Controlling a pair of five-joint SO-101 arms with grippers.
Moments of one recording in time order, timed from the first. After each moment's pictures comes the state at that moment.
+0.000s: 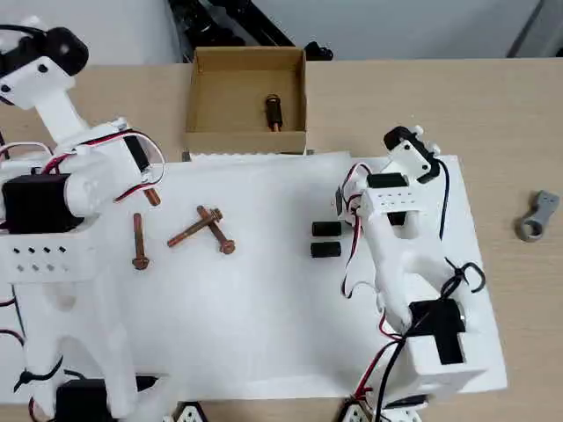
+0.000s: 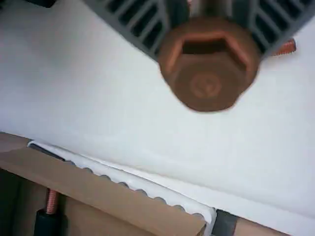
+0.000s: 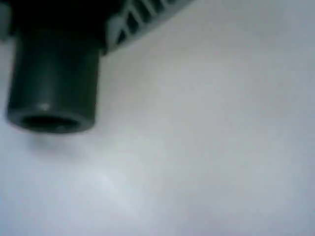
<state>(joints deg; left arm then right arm) -5.6 -18.7 -14.9 95.6 28.3 -8.9 7.6 21.7 53.5 -49.2</state>
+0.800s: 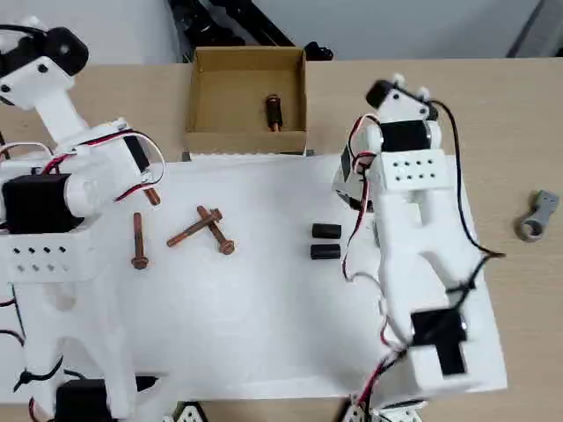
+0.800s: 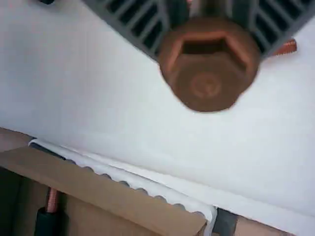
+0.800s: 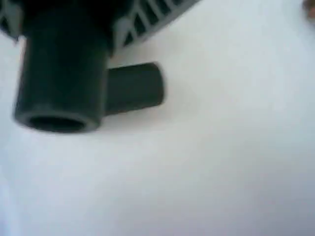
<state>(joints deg) -5.6 -18.7 -14.9 95.1 28.3 -11.0 0.7 -8.0 90.6 -27.7</state>
